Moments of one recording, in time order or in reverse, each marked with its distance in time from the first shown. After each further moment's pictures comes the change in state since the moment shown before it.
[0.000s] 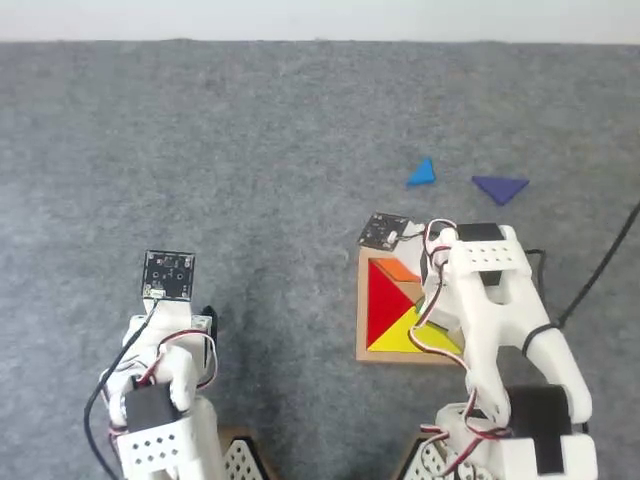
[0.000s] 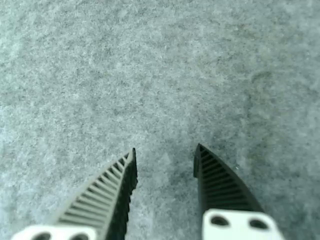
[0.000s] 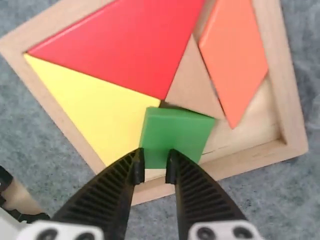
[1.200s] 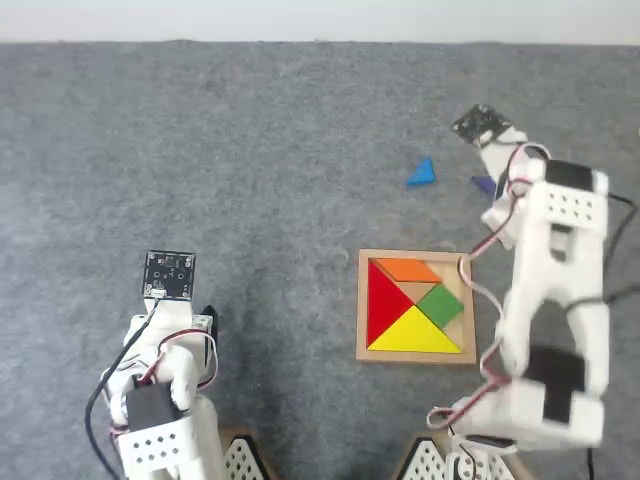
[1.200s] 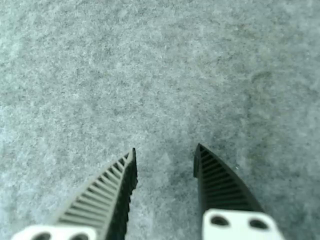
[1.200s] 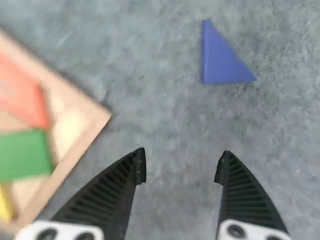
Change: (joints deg) left arm 0.0 0.0 0.0 0.0 0.0; right arm 16.9 12.3 -33.1 0.0 -8.9
